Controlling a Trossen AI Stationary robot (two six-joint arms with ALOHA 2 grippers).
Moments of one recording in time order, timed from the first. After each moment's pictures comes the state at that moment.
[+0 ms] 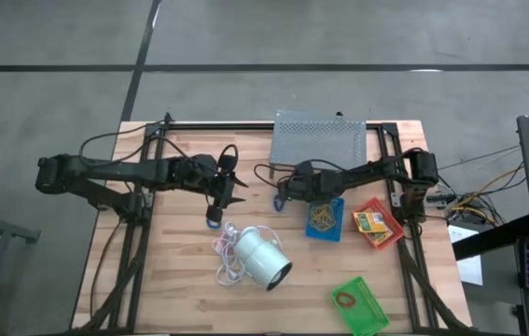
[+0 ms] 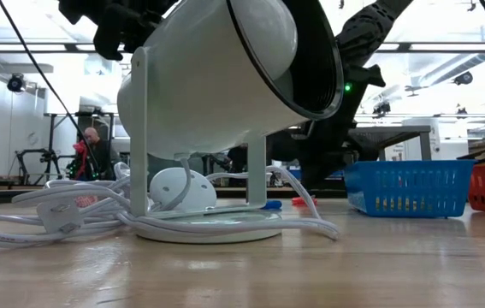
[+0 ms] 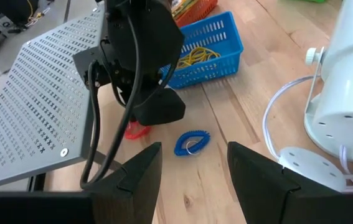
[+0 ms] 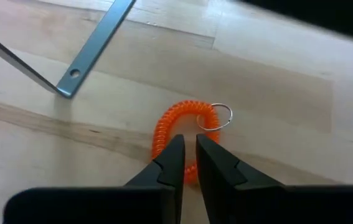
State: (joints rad) left arm 0.08 1.23 0.84 -0.23 0.05 0.50; right arm -0.07 1.87 1.06 -0.45 0.63 1.15
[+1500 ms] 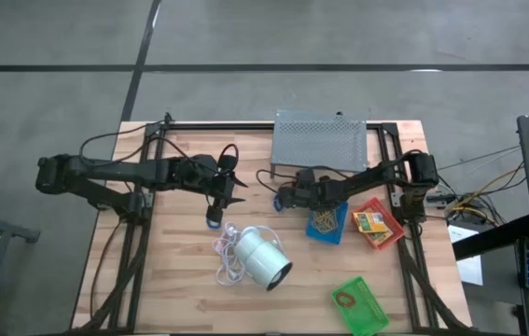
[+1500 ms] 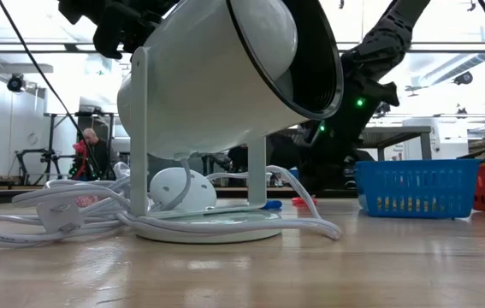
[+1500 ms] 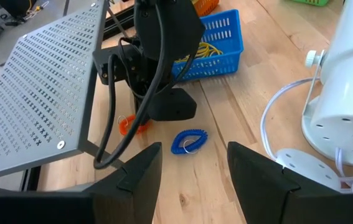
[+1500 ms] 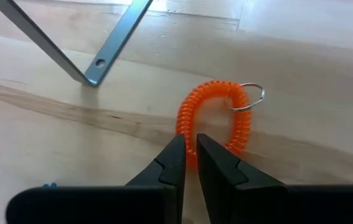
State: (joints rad) left arm 0.08 1.23 0.84 -0.24 0.05 0.46; right arm -0.03 1.87 0.93 -0.18 0.67 1.17
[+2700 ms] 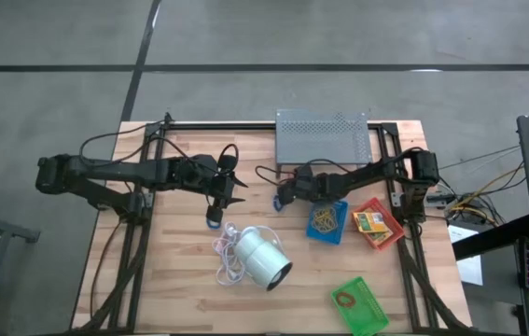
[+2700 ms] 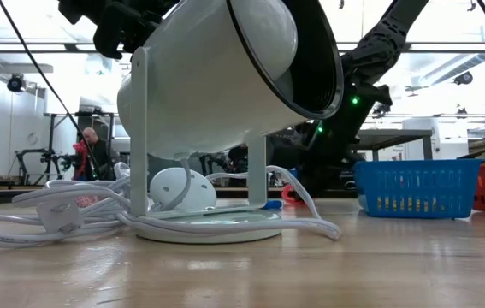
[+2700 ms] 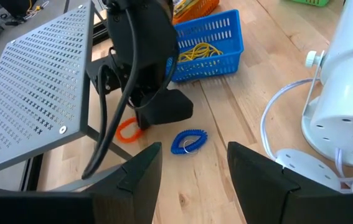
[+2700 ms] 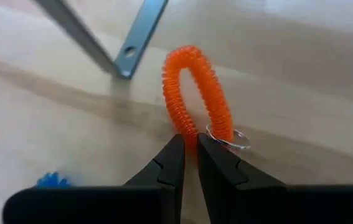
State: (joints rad) left arm 0.08 1.23 0.84 -0.24 0.05 0.46; right arm -0.08 1.86 0.93 -0.18 0.50 1.08
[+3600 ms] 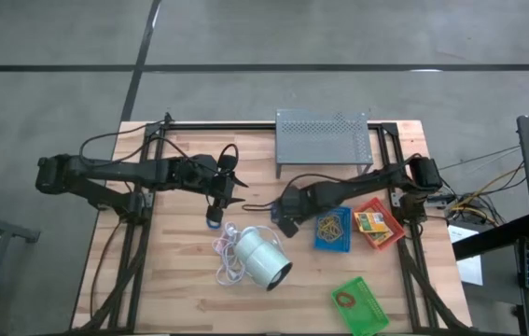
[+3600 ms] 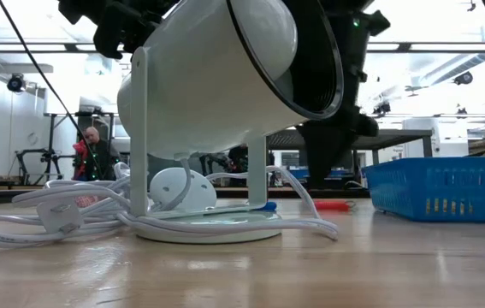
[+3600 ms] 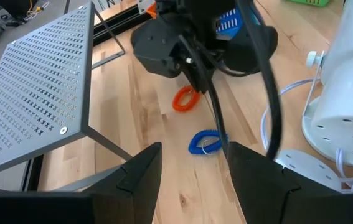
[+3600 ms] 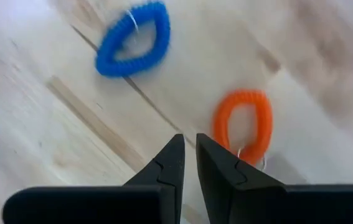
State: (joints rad) left arm 0.08 1.23 0.84 -0.24 0.05 0.46; right arm 0.08 1.86 1.26 -0.78 0.19 0.88
